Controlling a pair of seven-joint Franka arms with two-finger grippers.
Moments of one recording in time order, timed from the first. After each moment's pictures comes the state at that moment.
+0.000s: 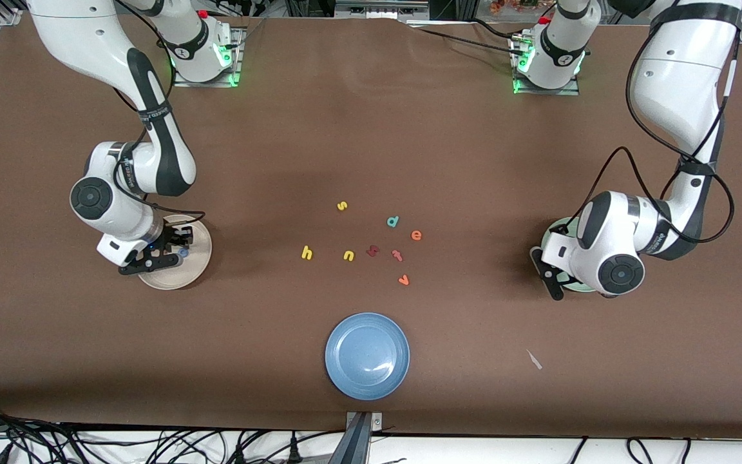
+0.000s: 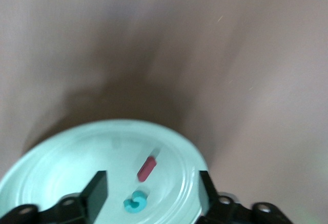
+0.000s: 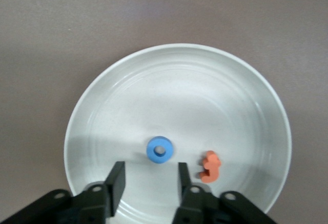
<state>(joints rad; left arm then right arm) -0.01 0.69 -0.16 -1.56 0.18 1.84 0.89 0.41 0.49 -0.32 -2.00 0.14 2.43 -0.23</state>
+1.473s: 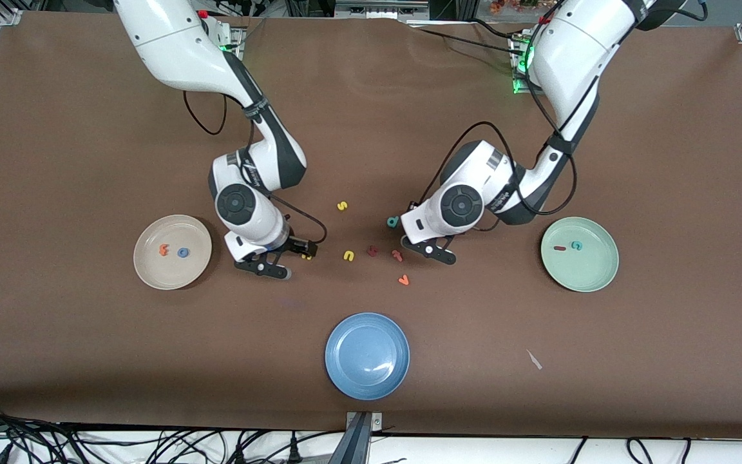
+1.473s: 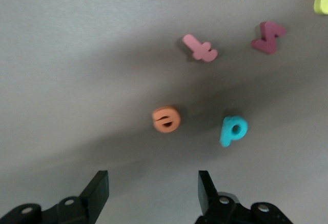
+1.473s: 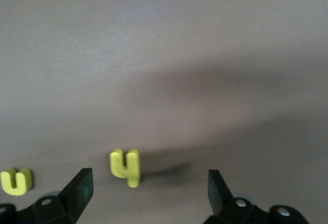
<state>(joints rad) -0.31 0.72 -0.33 -1.58 0.04 2.07 -0.30 0.56 0.72 -0.07 -1.65 0.18 2.38 0.63</state>
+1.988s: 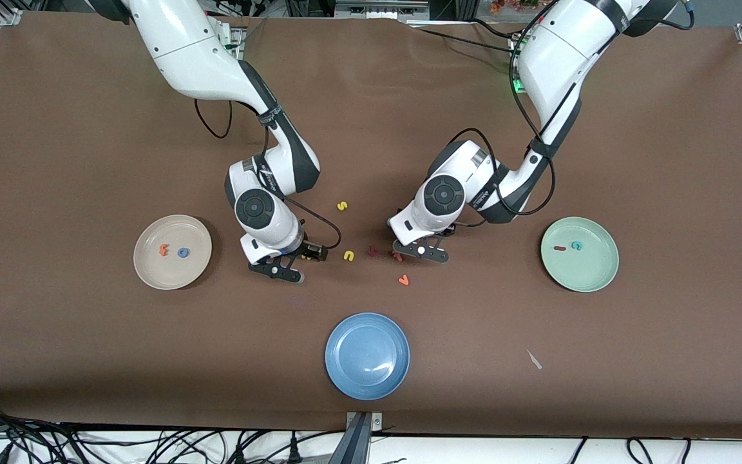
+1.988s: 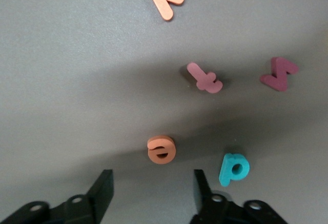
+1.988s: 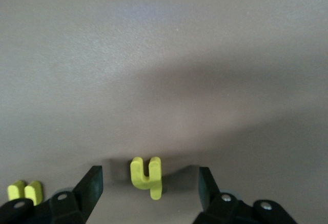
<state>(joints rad) -0.34 0.75 -0.32 -1.60 0.14 2.18 -0.47 0.58 0.77 -0.07 -1.61 0.18 2.38 0.66</state>
